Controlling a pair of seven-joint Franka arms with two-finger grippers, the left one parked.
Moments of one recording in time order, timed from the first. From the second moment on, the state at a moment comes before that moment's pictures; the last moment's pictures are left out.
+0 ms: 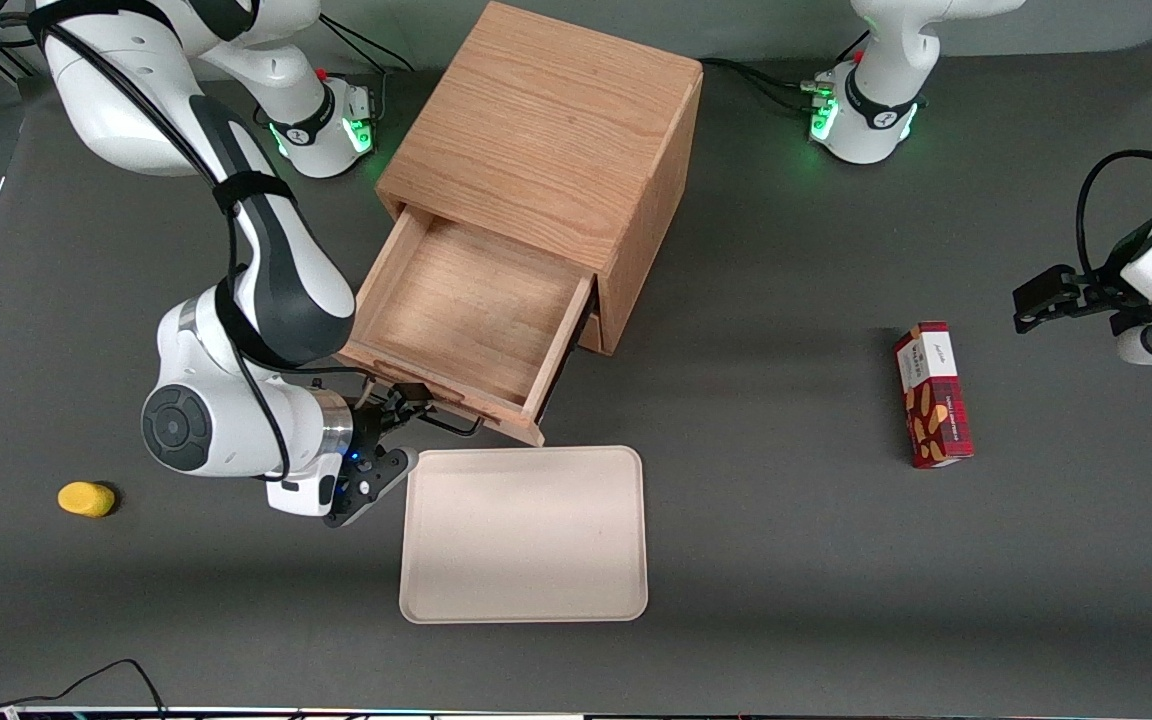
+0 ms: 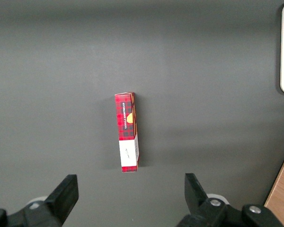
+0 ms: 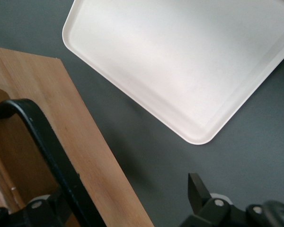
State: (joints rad) arm 0.21 0.64 0.15 -1.28 0.21 1.77 -0.33
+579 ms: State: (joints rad) arm 0.21 0.58 0.16 -1.37 0.22 1.78 -0.30
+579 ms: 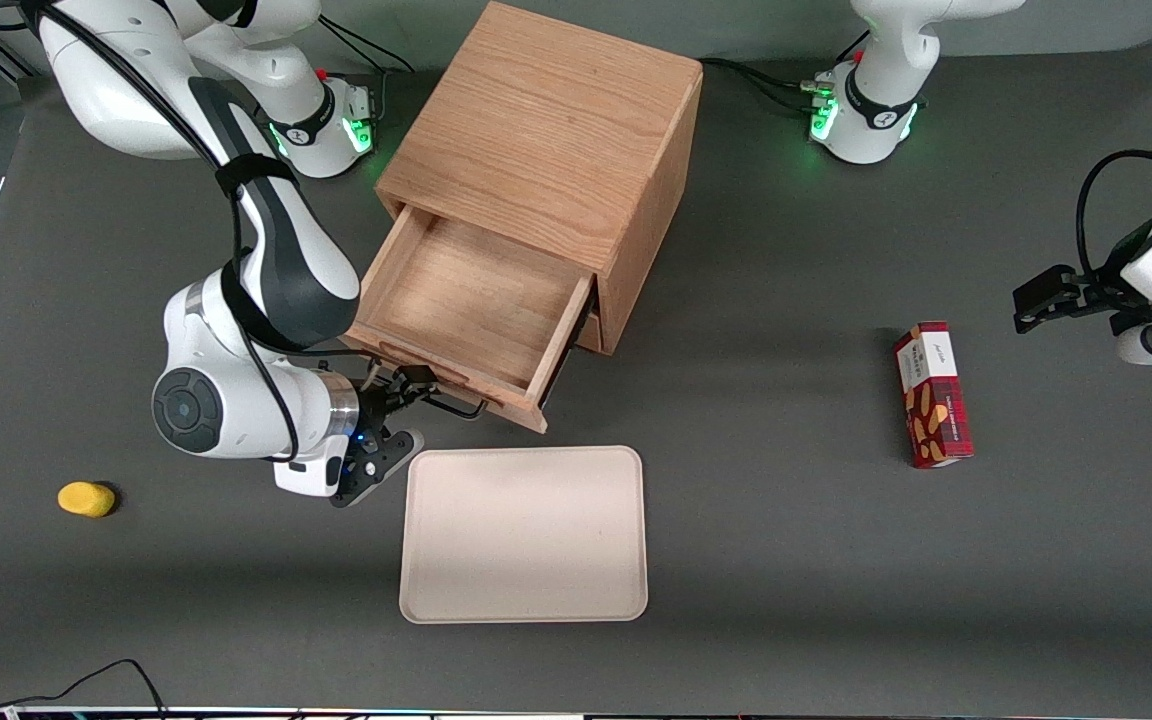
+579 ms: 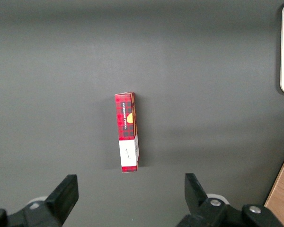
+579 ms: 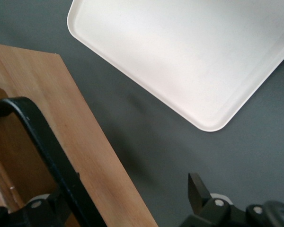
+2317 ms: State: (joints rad) arm 0.20 0.47 0.28 -1.55 0.22 1.81 0.06
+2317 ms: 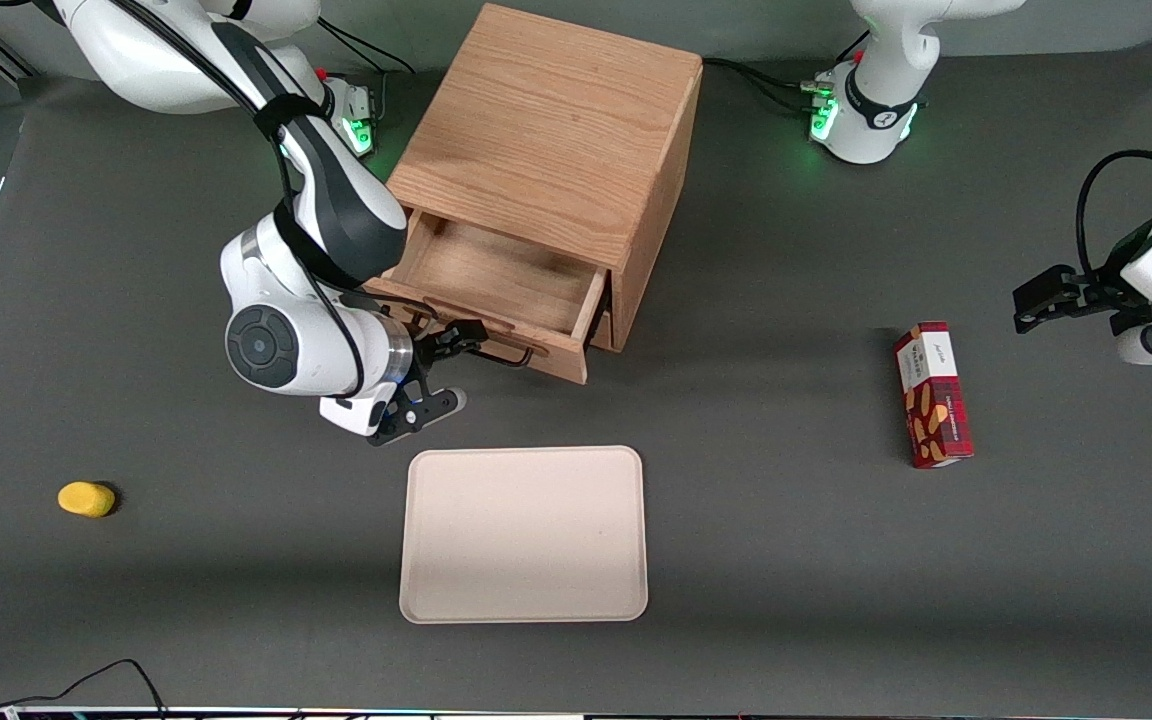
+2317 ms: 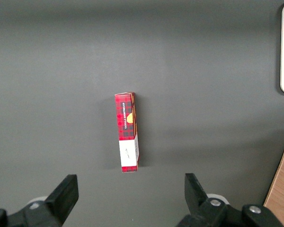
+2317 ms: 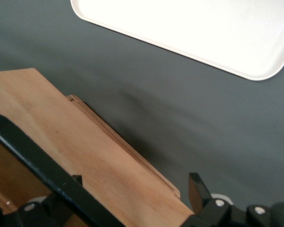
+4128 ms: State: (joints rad) arm 0.18 0.47 0.32 -1.54 0.15 1.84 -0.21
